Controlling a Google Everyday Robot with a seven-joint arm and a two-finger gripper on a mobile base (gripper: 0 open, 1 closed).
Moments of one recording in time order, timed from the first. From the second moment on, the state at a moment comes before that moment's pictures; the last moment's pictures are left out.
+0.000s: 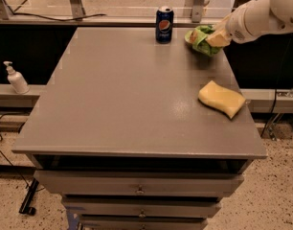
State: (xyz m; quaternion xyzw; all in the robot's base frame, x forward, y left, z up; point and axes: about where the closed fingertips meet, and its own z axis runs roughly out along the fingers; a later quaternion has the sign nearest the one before) arm 0.735 -0.232 0.925 -0.46 0.76 -0.05 0.45
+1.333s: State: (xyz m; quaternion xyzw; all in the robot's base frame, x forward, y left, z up) arm 0.773 -0.161 0.885 -0.47 0.76 0.02 0.45
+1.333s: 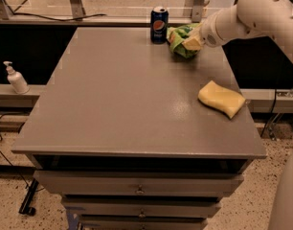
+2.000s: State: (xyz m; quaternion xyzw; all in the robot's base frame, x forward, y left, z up) arm 0.740 -0.145 0.884 -0.46 0.78 0.02 0.43
